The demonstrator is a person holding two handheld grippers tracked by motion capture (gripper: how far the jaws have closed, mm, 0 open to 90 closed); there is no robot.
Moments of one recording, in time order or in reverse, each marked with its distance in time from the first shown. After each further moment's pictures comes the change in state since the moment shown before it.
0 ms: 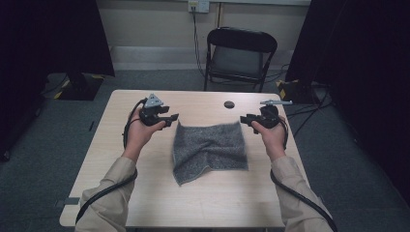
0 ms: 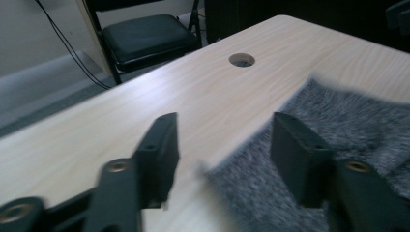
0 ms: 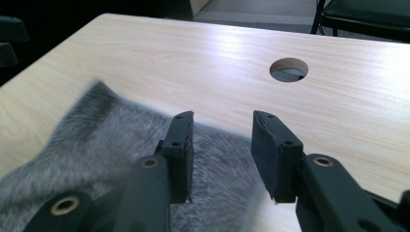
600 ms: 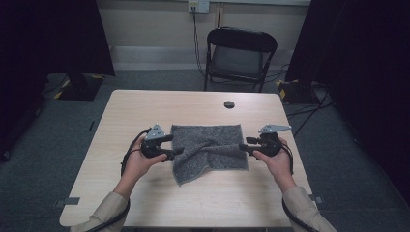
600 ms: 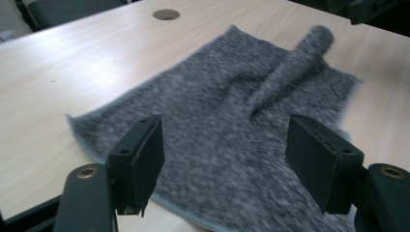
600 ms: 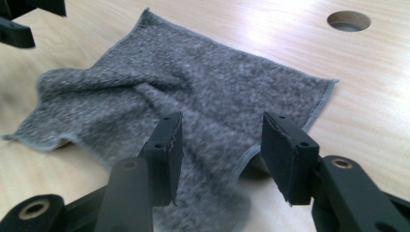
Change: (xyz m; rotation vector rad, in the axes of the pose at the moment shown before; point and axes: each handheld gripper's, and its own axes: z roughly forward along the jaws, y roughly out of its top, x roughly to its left) left arm -0.059 -0.064 -0.021 0.037 -0.172 0.036; right arm 0.026 -0.068 -0.027 0.063 0.099 -0.175
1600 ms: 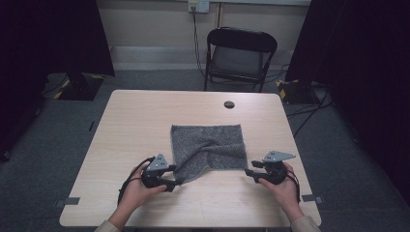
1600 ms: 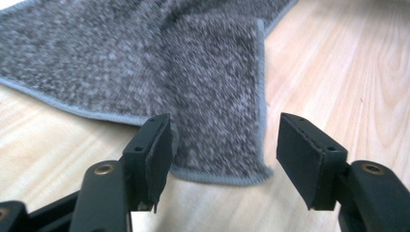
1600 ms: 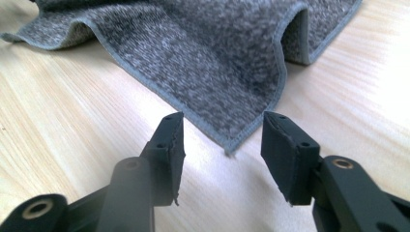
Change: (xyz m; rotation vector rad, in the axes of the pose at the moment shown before) left arm -0.054 -0.058 -0.011 0.128 -0.092 0.041; right arm 0.025 -0.076 -0.019 0.060 -0.033 -0.067
